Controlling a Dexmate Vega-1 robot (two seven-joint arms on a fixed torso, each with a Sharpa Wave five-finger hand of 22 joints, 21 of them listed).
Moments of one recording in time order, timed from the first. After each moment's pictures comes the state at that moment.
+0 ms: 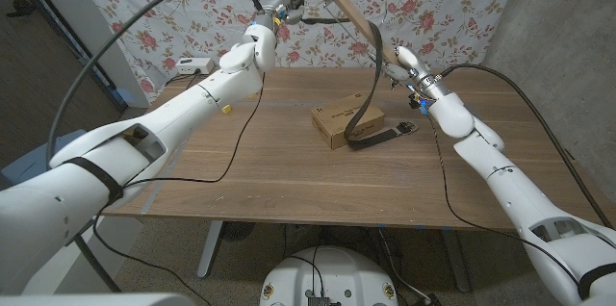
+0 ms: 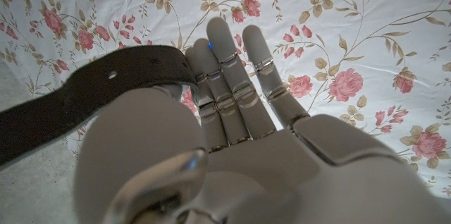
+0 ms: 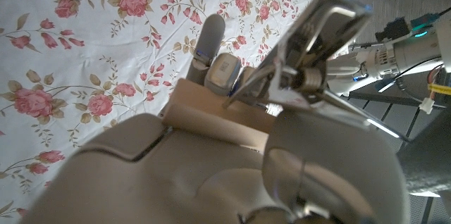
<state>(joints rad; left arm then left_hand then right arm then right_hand) 0.20 0.52 0.86 -1.49 0.54 0.43 0.28 1.00 0.05 0.54 0.01 0.41 0.95 0.06 0.36 0.61 0.99 -0.11 0.85 0.88 1.15 -0.20 0.75 0.89 0.61 -0.06 1.39 0.18 -0.72 -0.43 -0.21 -1.31 -0.32 0.58 -0.04 0.71 0.10 0.32 0.14 0.28 0.99 0.02 1.19 0.69 1.05 -0.07 1.56 1.23 1.11 -0.20 1.56 1.24 0.72 -0.07 1.41 0.18</state>
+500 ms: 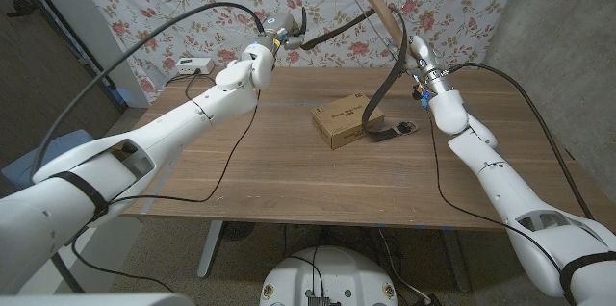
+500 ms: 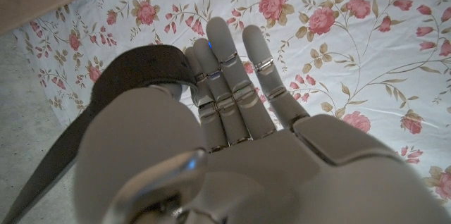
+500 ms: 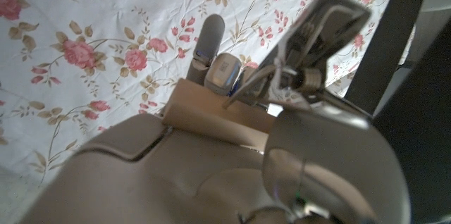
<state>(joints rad) 0.28 0.60 0.88 -1.58 0.55 0.46 0.15 1.00 0.04 0.55 0.02 0.41 0.95 0.06 0.35 0.63 0.99 -0.11 0.84 0.88 1.16 -0.20 0.74 0.90 0.61 -0.06 1.40 0.18 -0.67 -0.35 -0.17 -1.21 -0.43 0.54 -0.31 0.71 0.10 0.33 0.14 0.28 0.99 0.02 1.21 0.68 1.06 -0.07 1.56 1.23 1.11 -0.20 1.56 1.24 0.72 -0.07 1.42 0.18</state>
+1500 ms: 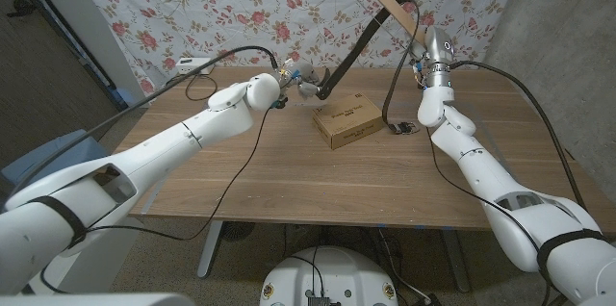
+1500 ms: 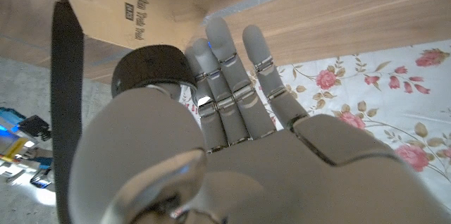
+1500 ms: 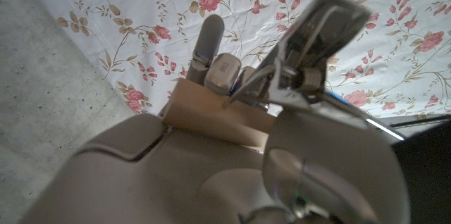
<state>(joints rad) 0.39 0.67 0.86 -1.73 0.33 0.36 -0.17 1.00 0.02 0.57 0.02 0.41 0.96 0.06 0.34 0.65 1.01 -0.11 0.83 0.91 1.17 -0.20 0.73 0.93 0.61 -0.06 1.41 0.18 -0.58 -0.29 -0.24 -1.14 -0.74 0.14 -0.69 0.71 0.10 0.34 0.14 0.28 0.99 0.01 1.23 0.67 1.05 -0.09 1.56 1.23 1.11 -0.20 1.56 1.24 0.72 -0.07 1.43 0.18</state>
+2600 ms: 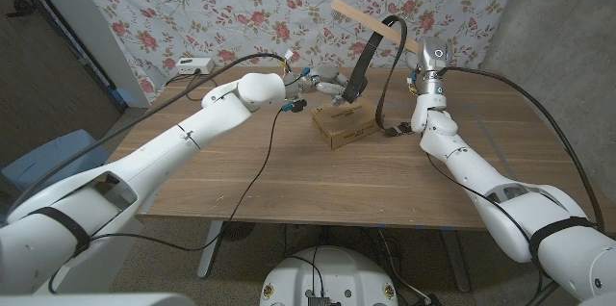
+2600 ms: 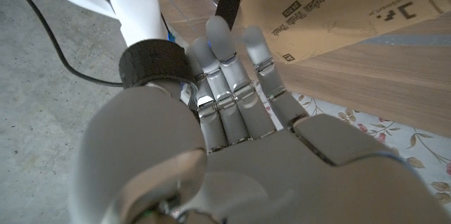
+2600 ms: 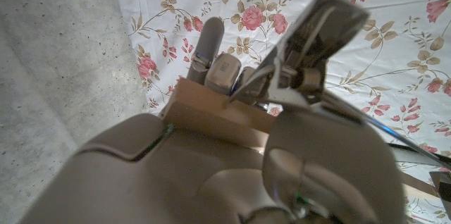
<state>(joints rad) 0.46 0.64 0.73 -1.76 -0.12 0.15 -0.31 1.00 0.02 0.58 0.03 0.42 0.97 0.06 0.30 0.67 1.02 -0.10 0.81 0.93 1.18 -0.20 0.70 0.94 0.61 -0.06 1.42 0.18 -0.52 -0.28 -0.37 -0.99 -0.98 -0.19 -0.84 0.70 0.10 0.35 0.13 0.27 0.96 0.01 1.24 0.63 1.01 -0.08 1.56 1.23 1.07 -0.19 1.56 1.24 0.66 -0.06 1.43 0.18</state>
